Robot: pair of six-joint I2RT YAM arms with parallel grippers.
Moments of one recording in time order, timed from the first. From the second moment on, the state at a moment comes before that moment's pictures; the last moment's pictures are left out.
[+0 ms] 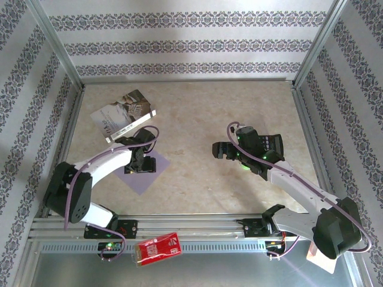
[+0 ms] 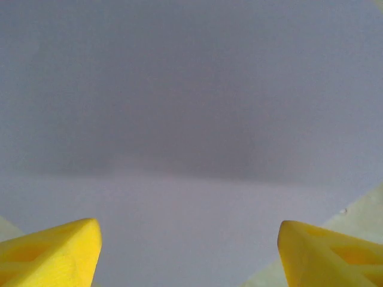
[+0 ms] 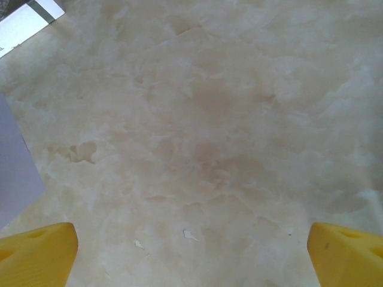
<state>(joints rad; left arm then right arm) -0.42 1.49 0.87 -0.83 -0.09 -0.54 0.49 1.11 0.71 -0.36 -0.03 0.42</state>
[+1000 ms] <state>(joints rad) -0.75 2.01 1.40 -0.63 -0.17 -0.83 0.26 1.02 0.63 -0.40 -0.21 0.45</state>
